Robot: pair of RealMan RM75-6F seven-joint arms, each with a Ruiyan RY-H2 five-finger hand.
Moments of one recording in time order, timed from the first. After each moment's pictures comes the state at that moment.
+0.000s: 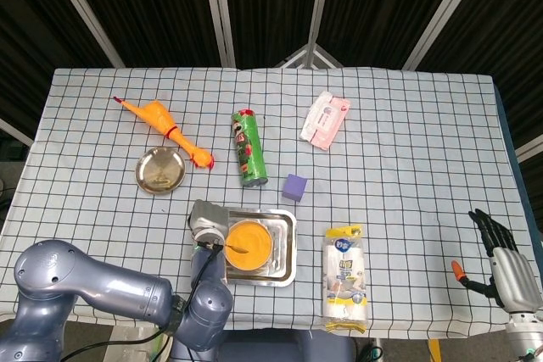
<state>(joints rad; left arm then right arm) -1.32 -1.73 -0.62 -1.81 -0.49 1.65 1.69 0.04 -1.04 0.03 -1.74 -1.47 1.40 0.29</state>
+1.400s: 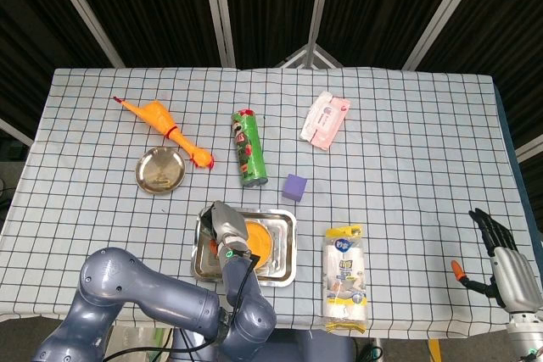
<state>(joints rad) -1.52 -1.94 -0.60 -1.58 -0.47 1.76 1.89 0.04 -1.03 0.03 -1.75 -1.48 1.40 0.32</state>
